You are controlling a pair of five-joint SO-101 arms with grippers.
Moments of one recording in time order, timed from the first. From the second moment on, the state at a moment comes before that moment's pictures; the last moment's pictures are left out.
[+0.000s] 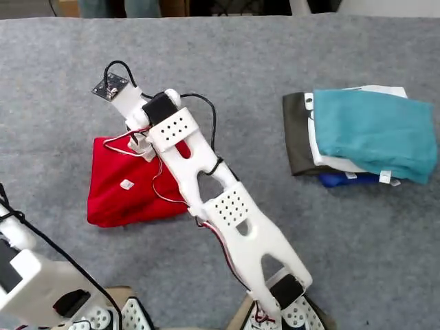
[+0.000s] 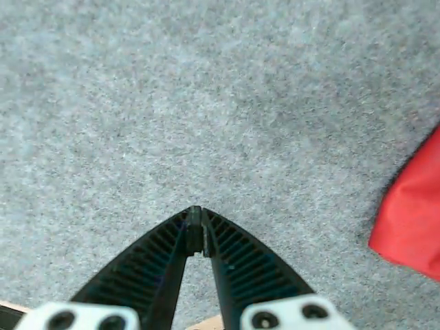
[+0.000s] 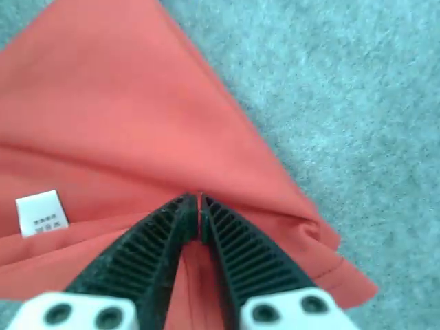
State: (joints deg) left arm -54.6 1.8 5.8 89.5 -20.4; right arm -38.2 69.9 -87.0 100.7 15.3
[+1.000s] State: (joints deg) left arm -54.6 1.8 5.8 89.5 -20.4; right arm -34.5 21.6 -4.5 100.9 15.3
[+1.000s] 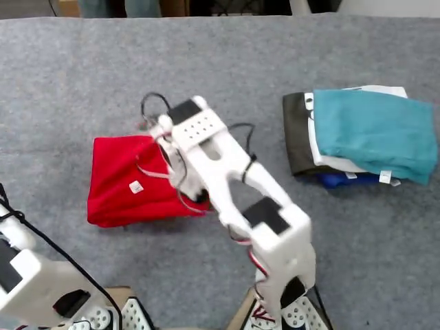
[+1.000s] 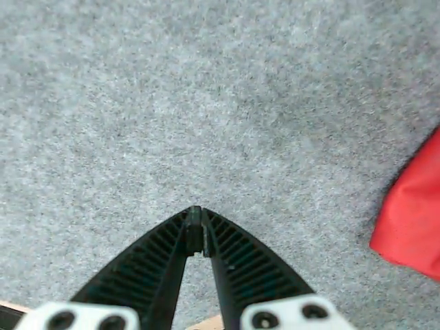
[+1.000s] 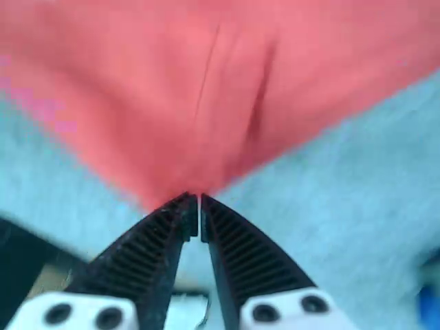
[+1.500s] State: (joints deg) left arm -51.9 1.8 10.8 89.4 -20.4; right arm -32.1 16.2 -11.3 78.7 15.1
